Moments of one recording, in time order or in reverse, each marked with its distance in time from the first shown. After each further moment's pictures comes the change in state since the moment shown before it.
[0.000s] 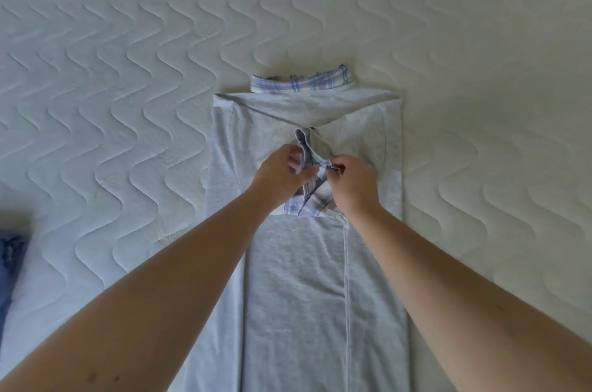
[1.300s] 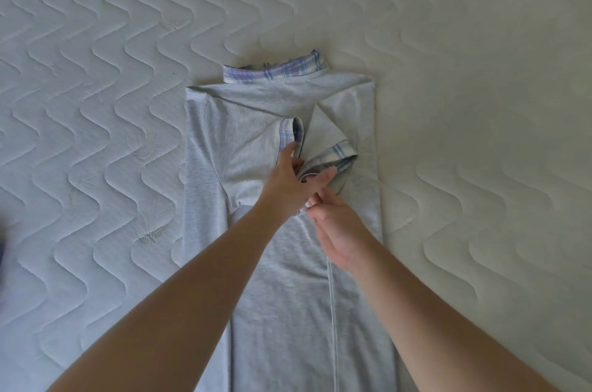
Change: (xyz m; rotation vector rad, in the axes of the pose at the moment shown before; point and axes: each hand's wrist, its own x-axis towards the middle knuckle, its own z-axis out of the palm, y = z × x) left_hand -0.035 0.016 0.048 -0.184 -0.089 -0.029; right_hand -0.081 0.023 -0.002 1.104 -0.451 0.217
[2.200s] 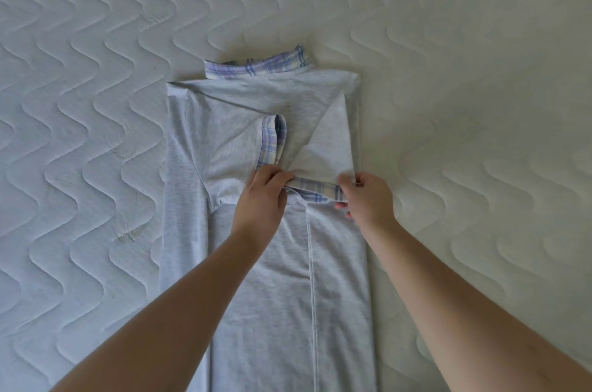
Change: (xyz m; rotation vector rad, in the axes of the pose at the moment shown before) left_hand -0.023 -0.031 0.015 0.534 0.362 0.516; right_hand 0.018 -0.024 -0.077 -0.601 0.577 -0.012
